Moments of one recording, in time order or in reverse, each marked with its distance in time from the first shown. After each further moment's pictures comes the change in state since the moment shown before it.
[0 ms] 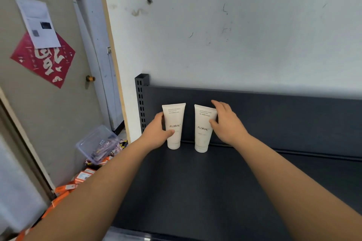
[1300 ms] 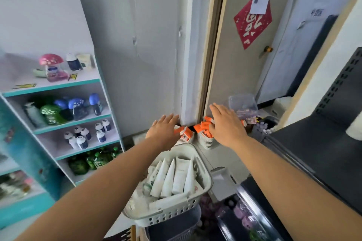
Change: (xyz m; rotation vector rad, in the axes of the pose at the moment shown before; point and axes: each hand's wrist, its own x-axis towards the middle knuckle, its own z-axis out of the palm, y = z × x) left_hand -0.466 -0.134 -0.128 0.697 0.346 -0.777; right_hand -0.243 -0.300 0.162 -0.087 -0.385 -1.011
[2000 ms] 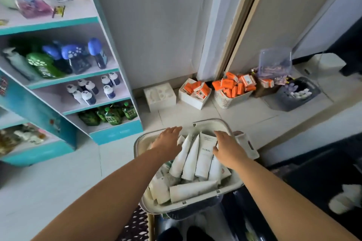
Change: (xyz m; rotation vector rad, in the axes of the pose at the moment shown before) left_hand 0.021 -0.140 0.159 -0.231 -0.373 -0.200; right_hand 0.035 -0.059 0.234 0.195 -0.613 0.110
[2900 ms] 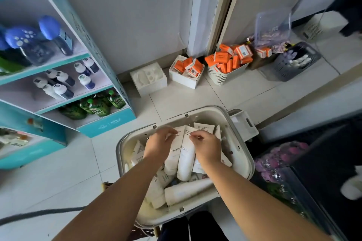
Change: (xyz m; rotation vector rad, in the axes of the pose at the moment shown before) left_hand 0.032 -0.010 0.051 -0.475 0.187 -0.163; right_hand 0.039 -0.039 0.079 0.866 0.338 0.360
